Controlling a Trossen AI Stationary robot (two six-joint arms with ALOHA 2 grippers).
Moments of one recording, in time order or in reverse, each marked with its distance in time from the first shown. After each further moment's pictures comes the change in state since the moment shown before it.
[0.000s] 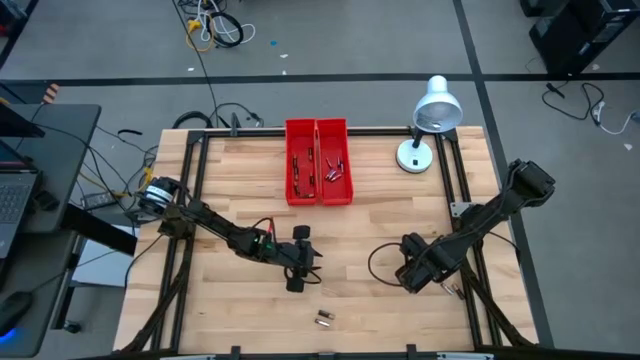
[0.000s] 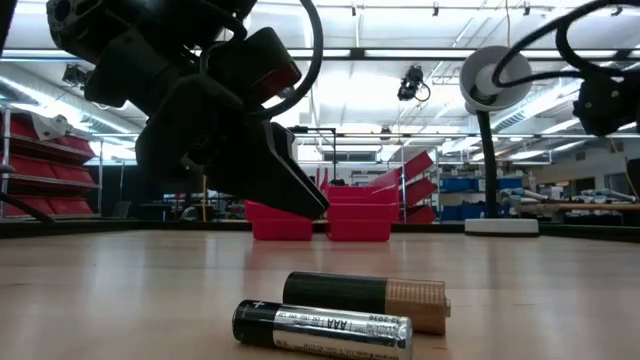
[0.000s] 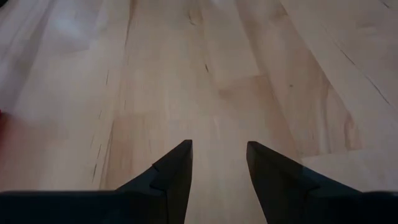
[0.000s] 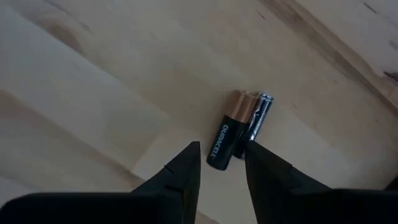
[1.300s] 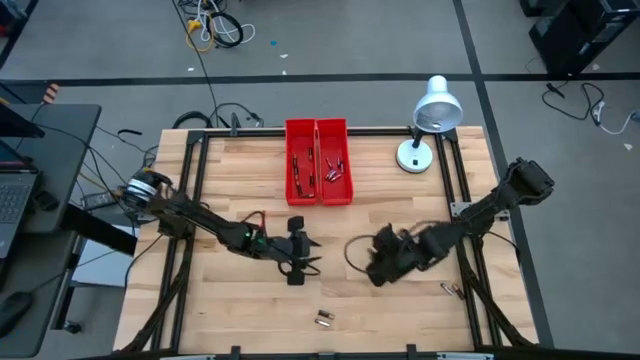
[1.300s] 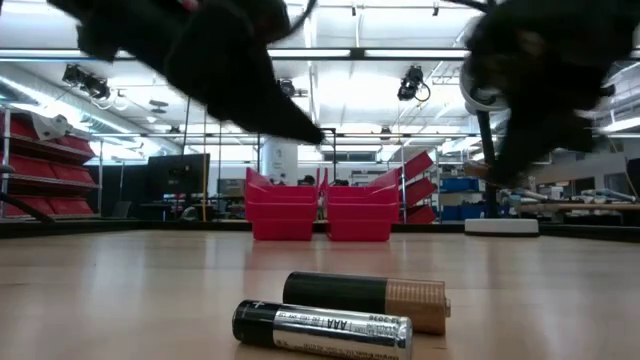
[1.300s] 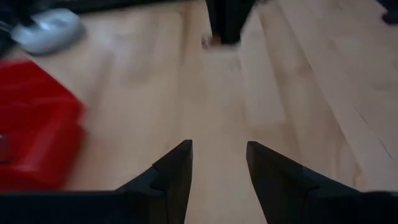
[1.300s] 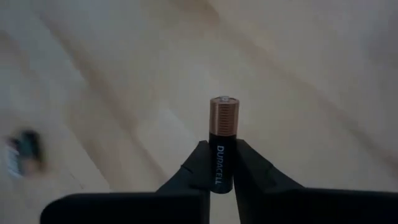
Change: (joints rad) left arm -0.006 -0.162 -0.001 -0.083 -0.121 -0.047; right arm -0.176 0.001 0.045 0.475 0.288 -0.389
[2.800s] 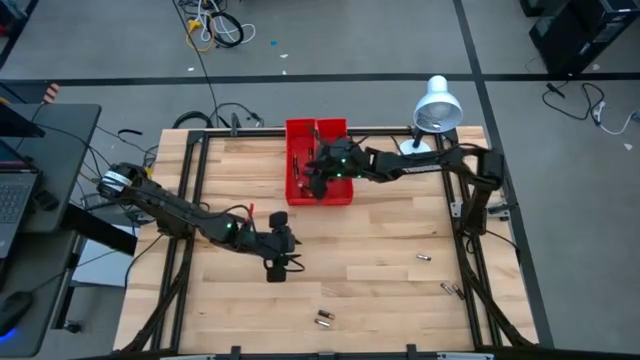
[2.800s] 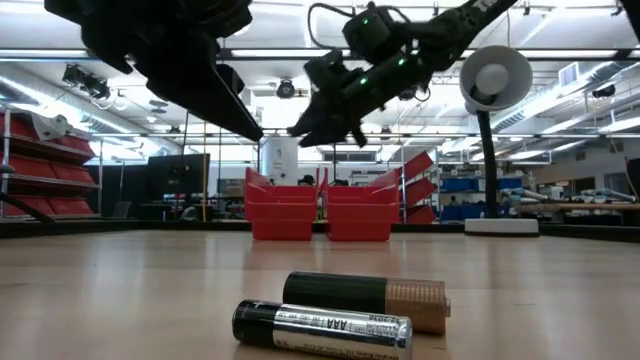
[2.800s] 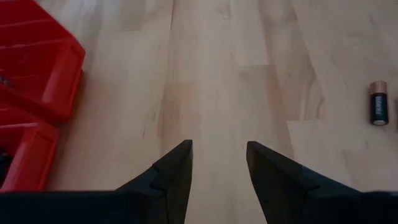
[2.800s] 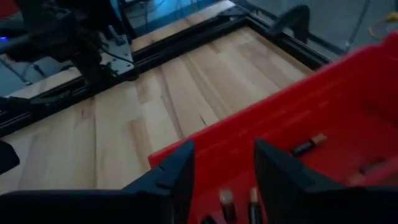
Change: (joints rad) left arm -0.020 -0.207 0.000 -0.409 0.065 -0.104; right arm -0.759 0.303 0.336 0.621 -0.373 -0.945
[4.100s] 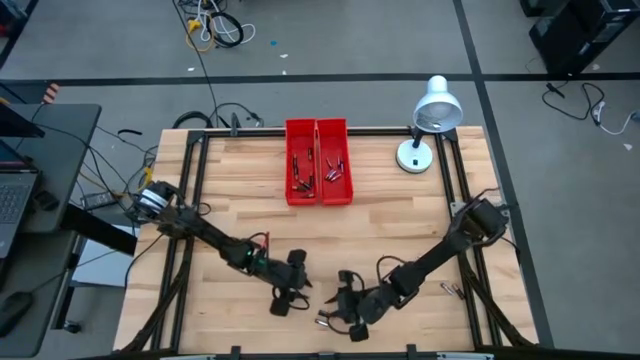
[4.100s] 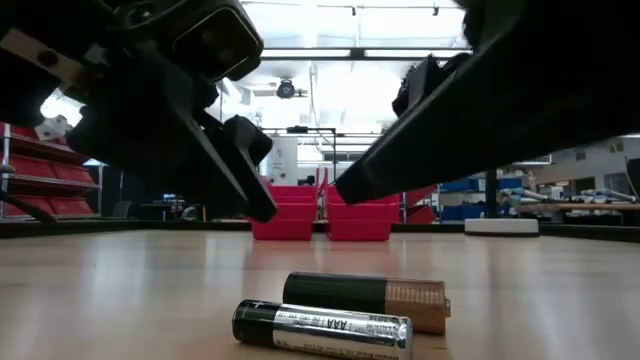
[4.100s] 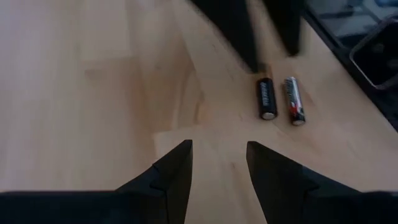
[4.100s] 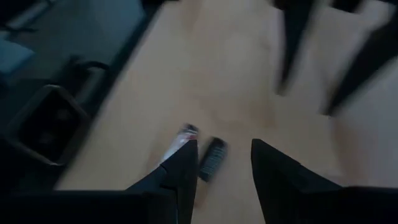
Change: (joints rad) left arm -0.109 0.355 0.000 0.458 0.242 -0.015; right arm 0.902 0.210 -0.133 0.212 0.355 0.011
